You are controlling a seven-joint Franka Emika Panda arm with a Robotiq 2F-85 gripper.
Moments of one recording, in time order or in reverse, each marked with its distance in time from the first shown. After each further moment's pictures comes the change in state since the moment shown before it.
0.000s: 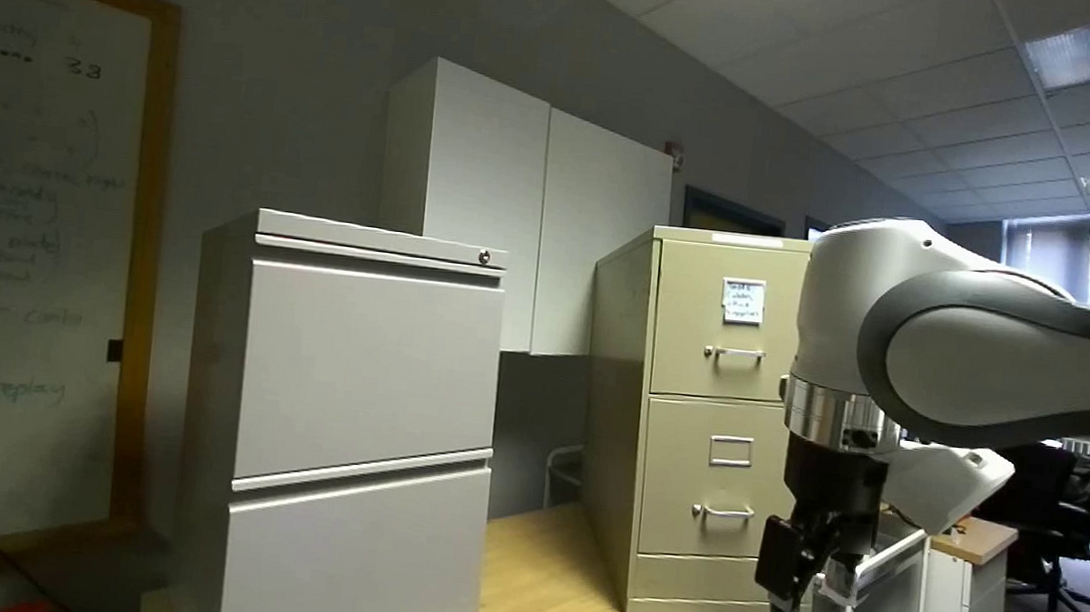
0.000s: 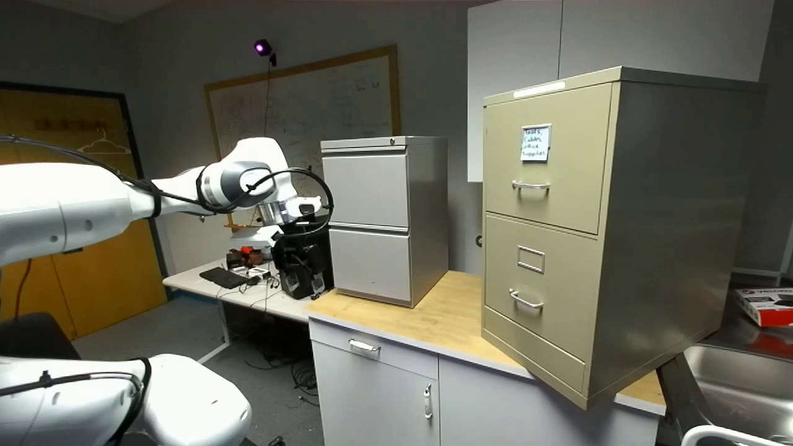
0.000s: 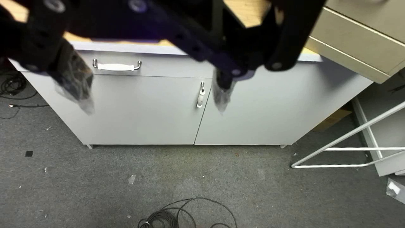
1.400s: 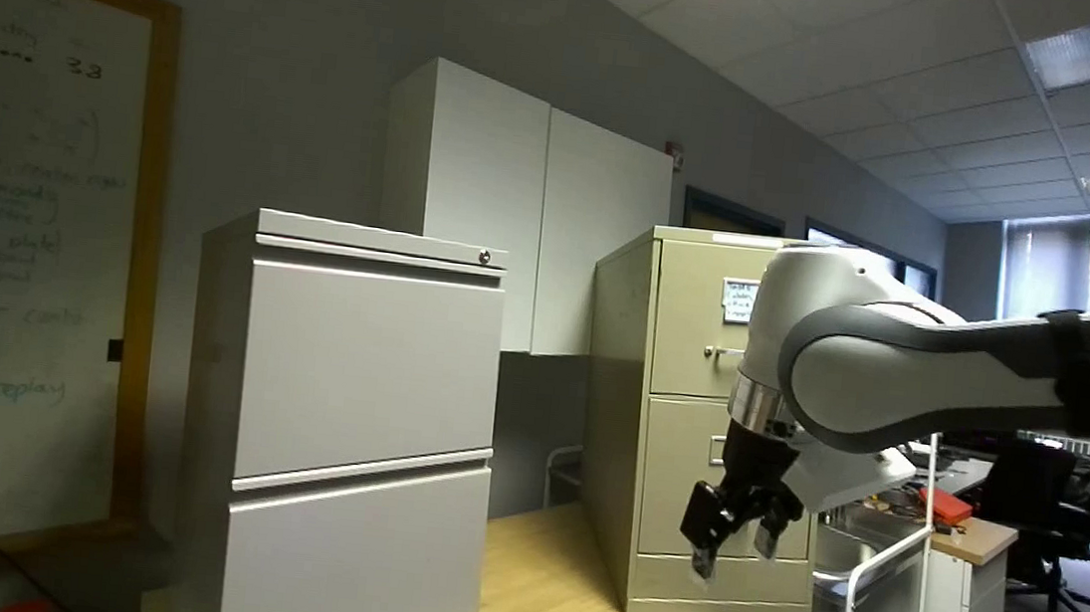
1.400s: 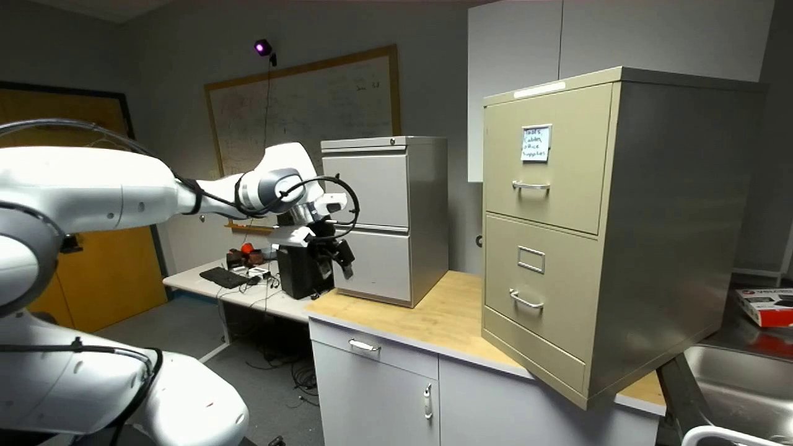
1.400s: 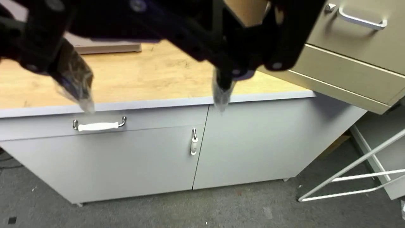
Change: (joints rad) arm -0.063 0.193 -0.012 0.046 -0.025 0.290 0.068
